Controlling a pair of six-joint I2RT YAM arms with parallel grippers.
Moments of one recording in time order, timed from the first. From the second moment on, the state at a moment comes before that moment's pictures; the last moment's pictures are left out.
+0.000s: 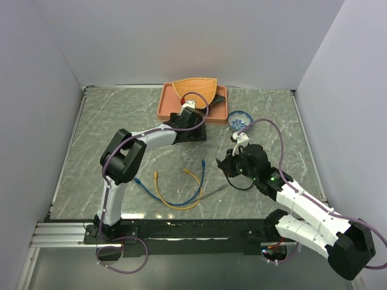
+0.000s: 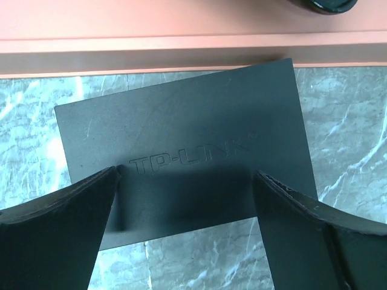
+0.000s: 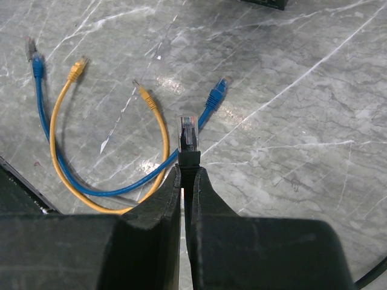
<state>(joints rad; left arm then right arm) -0.66 2.10 1.48 -0.13 -0.36 -0.41 0.60 0.89 0.56 -0.20 -0.09 0.30</state>
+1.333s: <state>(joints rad) -0.70 2.38 1.93 -0.26 -0.38 -0.29 0.60 0.91 0.56 -0.21 -0.10 0.30</state>
